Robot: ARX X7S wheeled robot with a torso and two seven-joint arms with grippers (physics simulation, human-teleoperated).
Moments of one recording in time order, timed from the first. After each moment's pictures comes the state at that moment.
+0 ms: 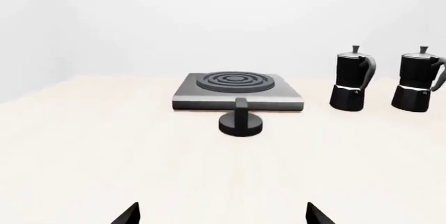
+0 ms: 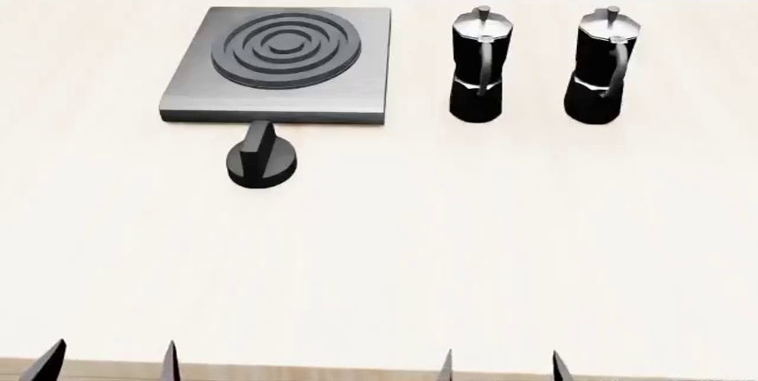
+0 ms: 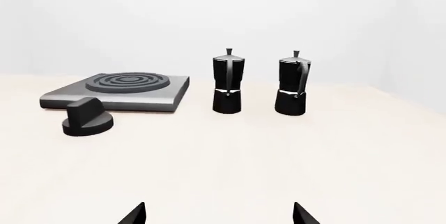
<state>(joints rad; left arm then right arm) 0.01 -0.17 0.16 0.13 -0.17 -0.04 -0.19 -0.01 0.18 -0.20 -0.13 0.13 0.03 0.22</state>
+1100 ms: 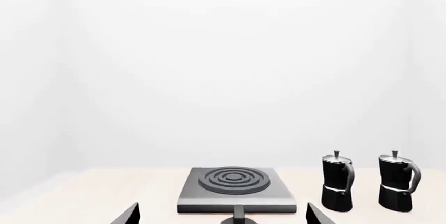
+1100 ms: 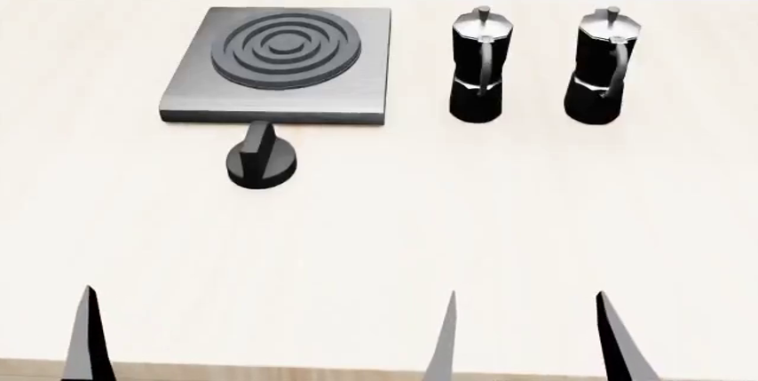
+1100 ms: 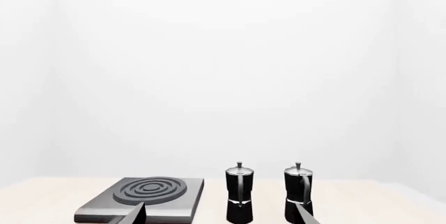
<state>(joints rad) 0.14 -0.29 0.16 0.74 -0.18 -0.21 -0.32 -0.13 0.31 -0.20 -0.78 0.18 0.21 0.33</state>
